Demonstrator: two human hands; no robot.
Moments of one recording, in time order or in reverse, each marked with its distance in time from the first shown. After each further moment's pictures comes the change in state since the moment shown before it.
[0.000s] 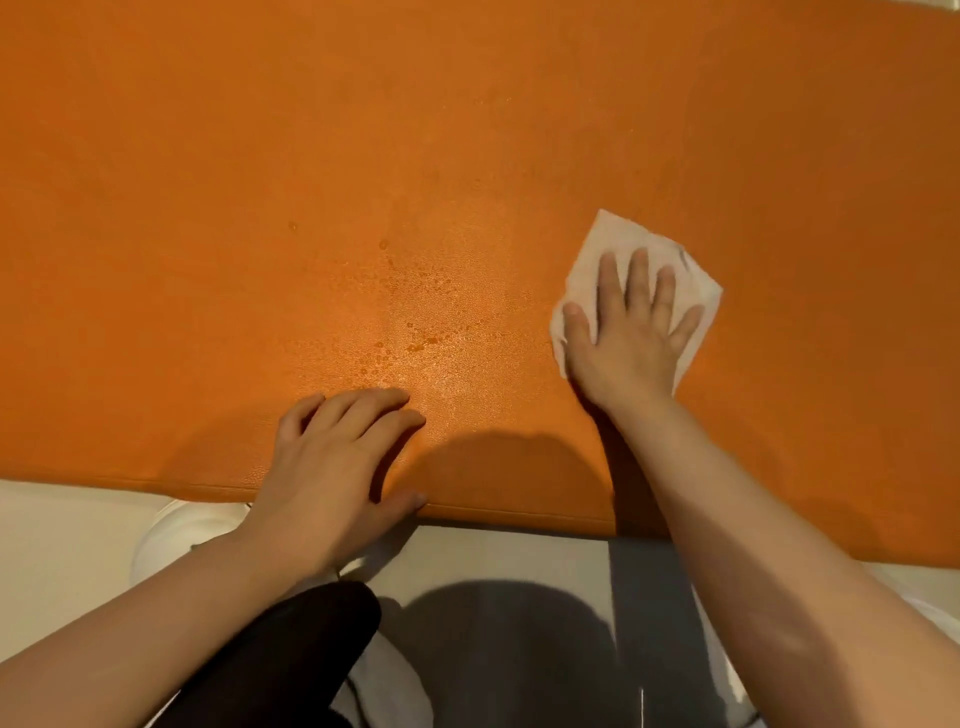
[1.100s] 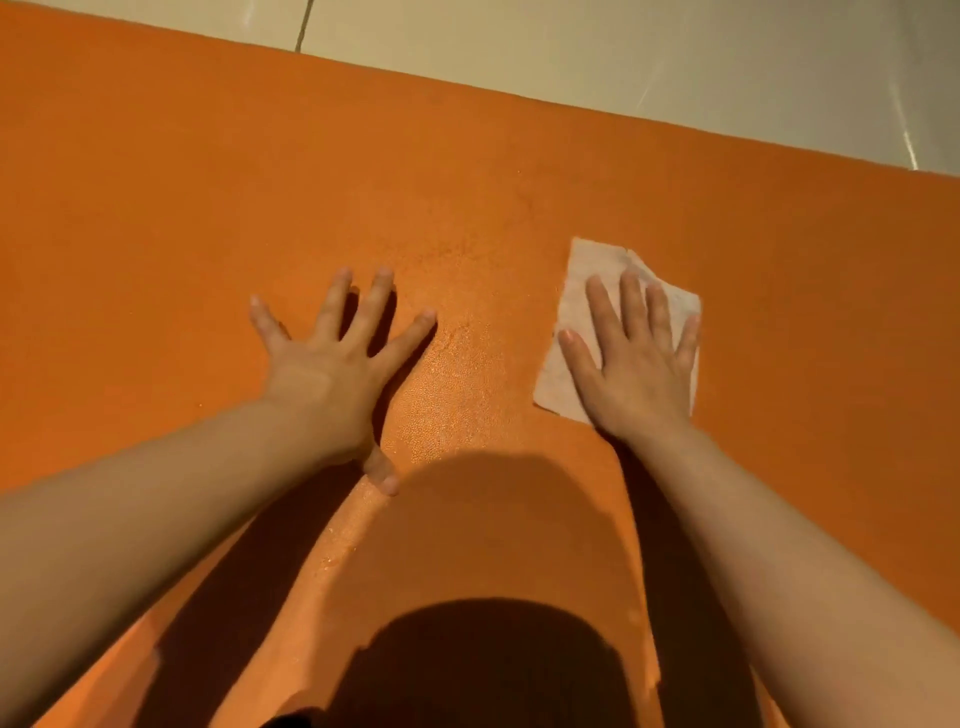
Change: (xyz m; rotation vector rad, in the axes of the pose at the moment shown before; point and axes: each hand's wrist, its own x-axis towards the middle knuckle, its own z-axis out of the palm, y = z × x) left_hand 0.236 -0.004 -0.086 0.465 -0.473 -0.243; right_hand 0.153 0.018 -0.042 -0.066 0.009 -0.151
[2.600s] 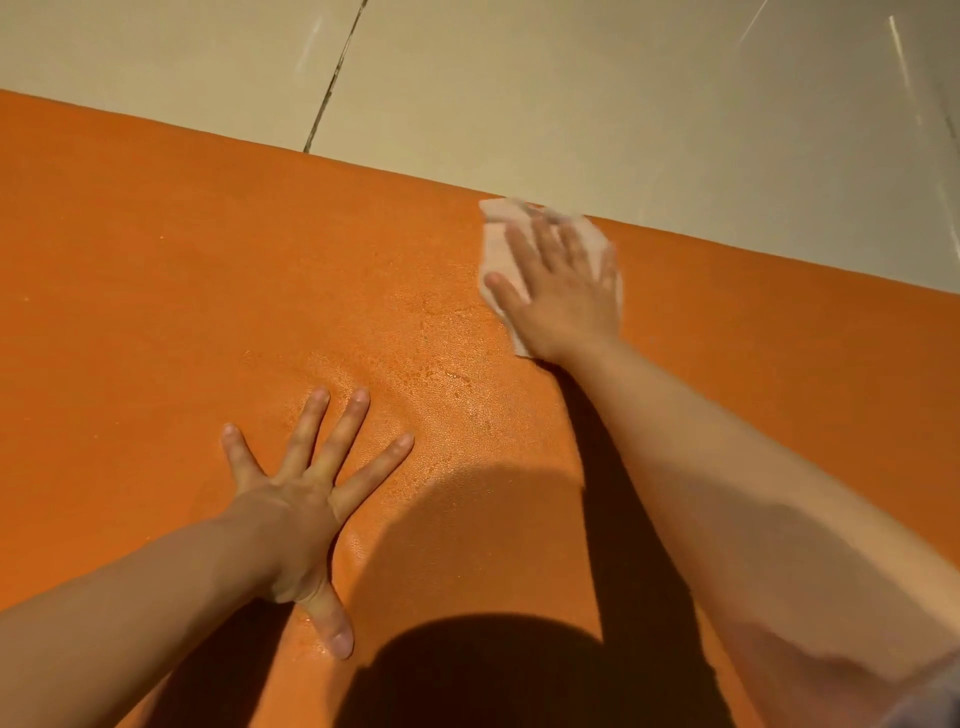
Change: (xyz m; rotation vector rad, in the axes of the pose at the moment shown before) left_hand 0.022 -0.007 -0.023 -0.073 -0.440 0.066; right_hand 0.180 -0.069 -0.038 -0.065 -0.046 -0.279
